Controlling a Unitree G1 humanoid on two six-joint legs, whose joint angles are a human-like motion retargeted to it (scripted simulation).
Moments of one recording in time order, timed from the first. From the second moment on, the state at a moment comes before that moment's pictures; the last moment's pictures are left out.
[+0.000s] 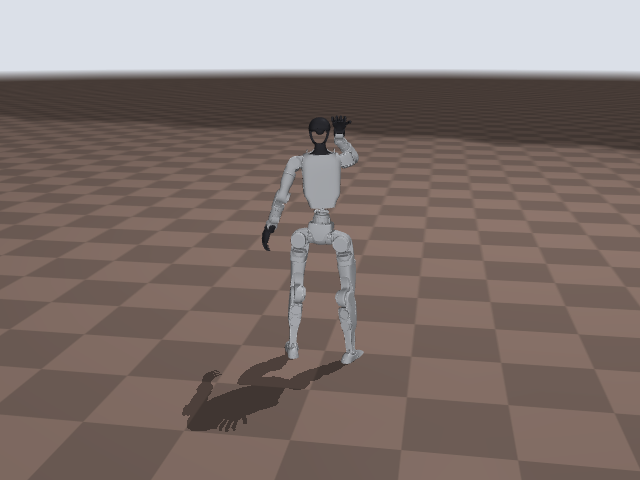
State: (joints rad) left arm 0.37 0.41 -0.09 0.79 -0.42 -0.15 0.05; right arm -1.42 -0.59 0.23 -0.77 1.31 -0.54 0.13; waist 0.32 -0.07 0.04; left_leg 0.07 0.08 0.33 0.01 -0.15 -0.21; right_leg 0.05 -0.21 -0.30 0.04 -0.02 0.26
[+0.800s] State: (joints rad) left arm 0.34 0.39 -0.08 0.81 -0.41 -0.15 0.07; right arm -1.25 -0.66 0.12 -0.29 1.19 -0.55 -0.11; waist 0.31 -0.10 0.05; left_leg 0.09 0.10 0.37 0.01 -0.16 -0.21; right_leg 0.04 -0.19 -0.26 0.05 -0.02 0.26
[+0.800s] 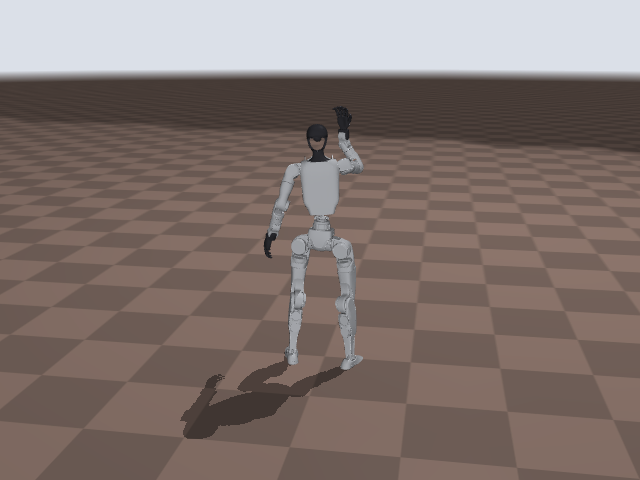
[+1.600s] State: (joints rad) left arm 0.32 0.41 -0.09 0.80 -0.43 -0.16 0.14; right arm -1.22 -0.57 0.13 -0.16 1.18 -0.60 -0.29; waist 0.32 -0.08 0.03; left_leg 0.10 0.10 0.37 0.01 -0.17 -0.20; right_leg 0.04 -0.20 -0.26 0.05 -0.03 0.26
